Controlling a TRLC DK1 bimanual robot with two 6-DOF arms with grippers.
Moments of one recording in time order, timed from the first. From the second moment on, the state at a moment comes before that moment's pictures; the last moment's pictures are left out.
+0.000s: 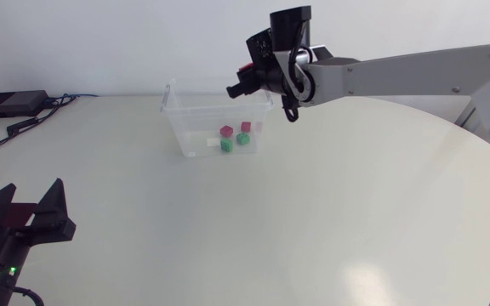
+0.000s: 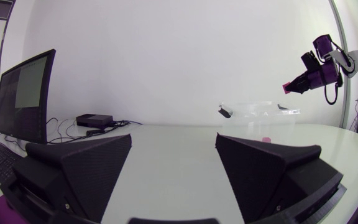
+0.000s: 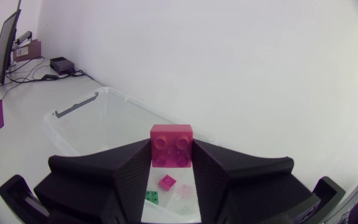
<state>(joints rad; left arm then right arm) -0.08 0.06 0.04 0.03 -0.25 0.03 0.50 2.05 1.59 0.16 0.12 -0.22</state>
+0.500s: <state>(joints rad) -0.08 0.06 0.04 0.03 -0.24 0.03 0.48 2.15 1.64 0.24 0.15 -0.20</state>
